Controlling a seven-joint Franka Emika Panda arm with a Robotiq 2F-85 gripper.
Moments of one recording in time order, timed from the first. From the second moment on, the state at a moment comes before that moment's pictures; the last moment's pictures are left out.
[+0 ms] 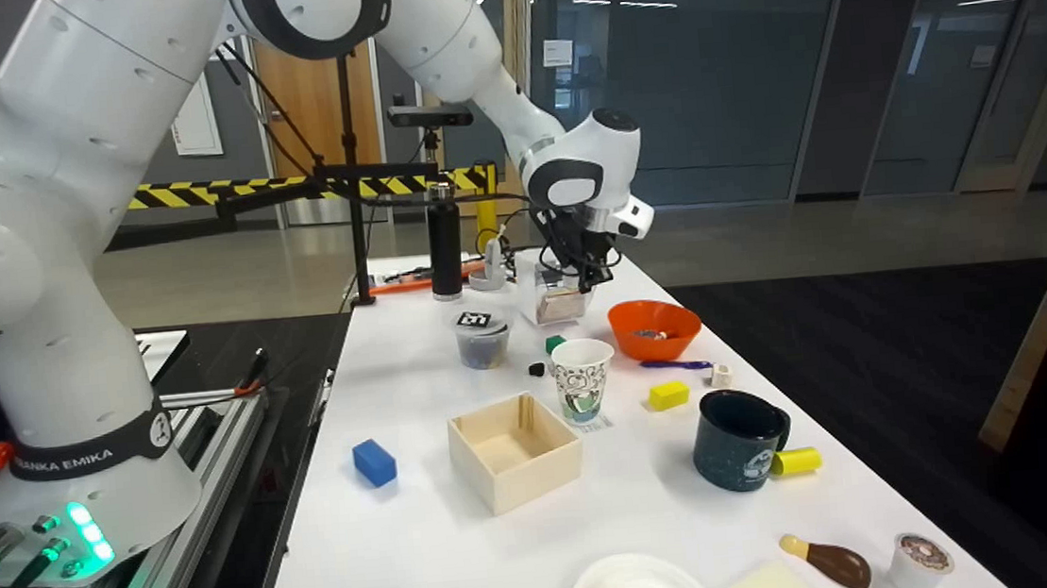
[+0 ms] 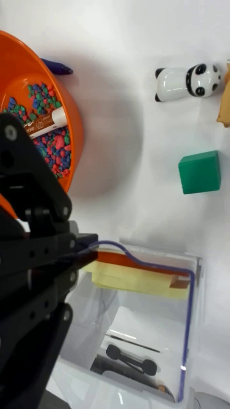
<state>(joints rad) 0.24 0.64 0.19 -1.67 0.38 2.50 -0.10</state>
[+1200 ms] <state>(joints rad) 0.29 0.61 0.15 -1.67 0.10 2.39 0.04</state>
